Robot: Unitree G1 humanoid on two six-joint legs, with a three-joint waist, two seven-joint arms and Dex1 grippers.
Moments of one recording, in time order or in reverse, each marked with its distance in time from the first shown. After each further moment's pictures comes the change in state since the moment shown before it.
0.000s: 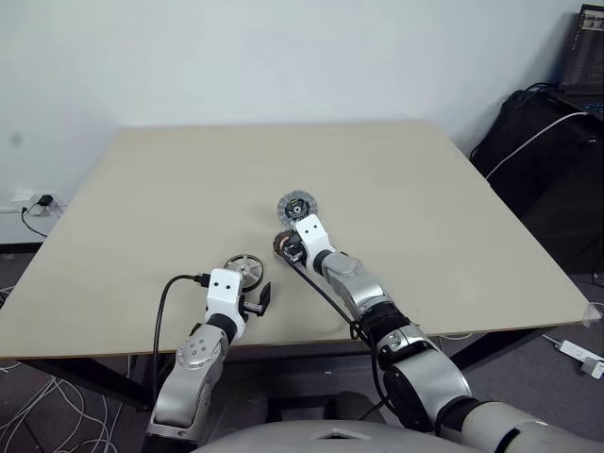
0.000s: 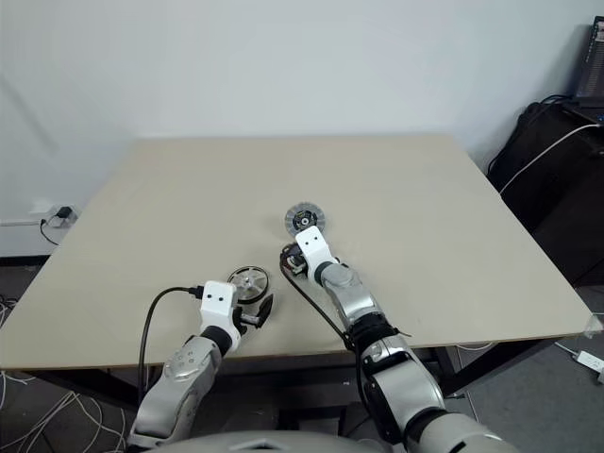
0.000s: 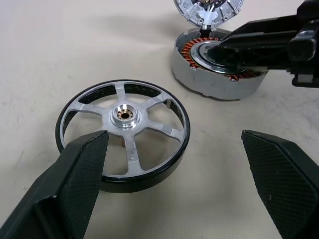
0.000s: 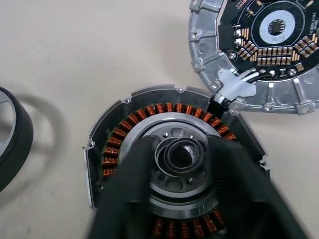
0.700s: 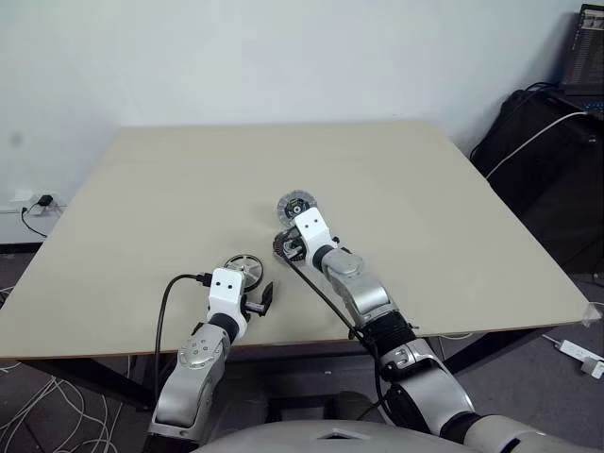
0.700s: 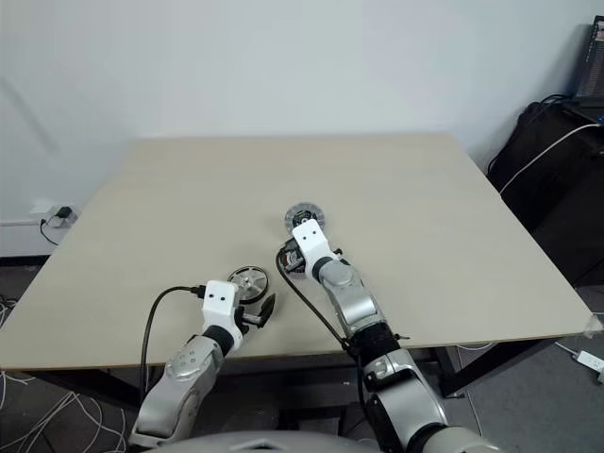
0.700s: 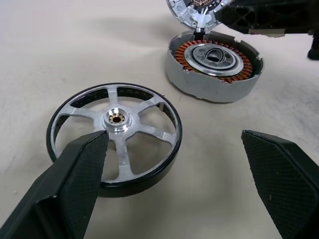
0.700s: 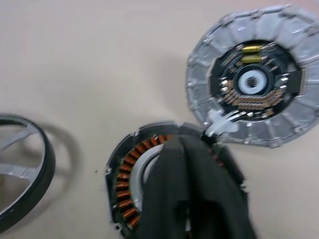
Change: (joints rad) left arm -0.003 -0.003 -0.007 0.000 -0.001 -0.003 -0.005; right arm 0.093 0.009 0.047 -0.276 -0.045 0.131 -0.030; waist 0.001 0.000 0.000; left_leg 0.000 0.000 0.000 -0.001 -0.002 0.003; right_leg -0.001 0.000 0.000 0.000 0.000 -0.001
